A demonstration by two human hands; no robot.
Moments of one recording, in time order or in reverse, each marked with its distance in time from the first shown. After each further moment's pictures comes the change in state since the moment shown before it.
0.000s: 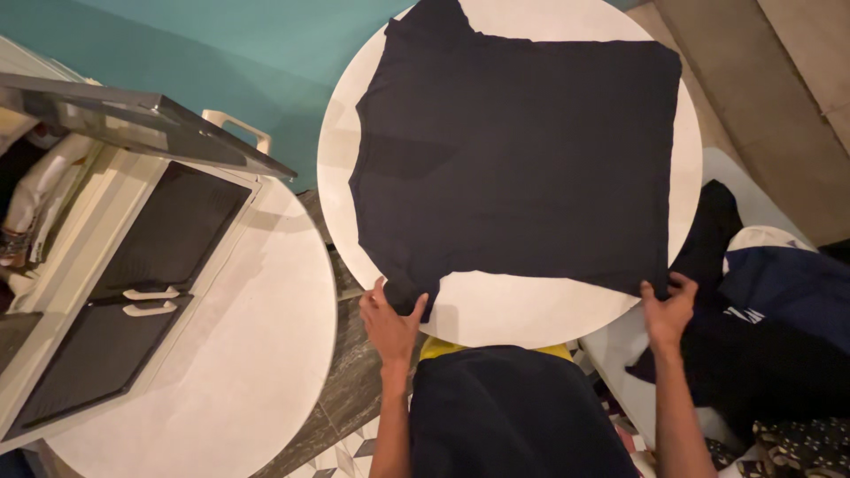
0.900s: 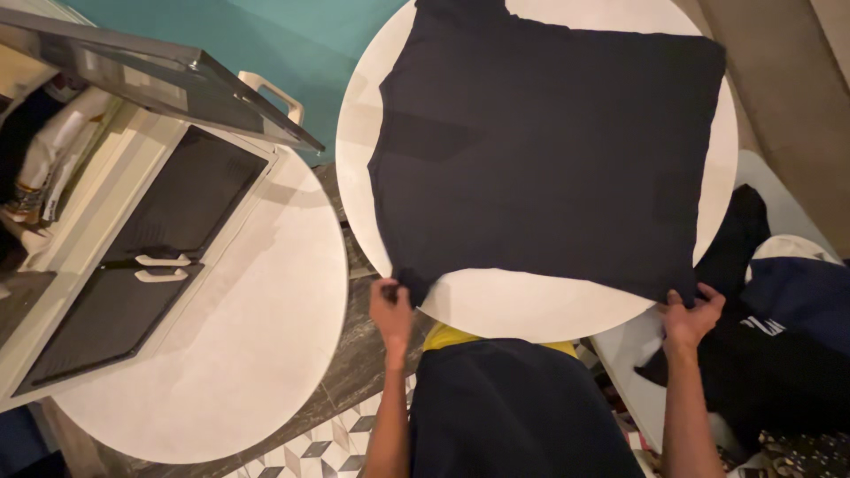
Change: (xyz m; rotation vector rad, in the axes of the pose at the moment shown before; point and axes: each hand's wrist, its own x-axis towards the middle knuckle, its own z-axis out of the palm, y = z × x) left_hand -0.011 -0.097 0.061 -0.516 -0.052 -0.308; right_hand -0.001 -0.004 0.000 0.088 0.050 0.190
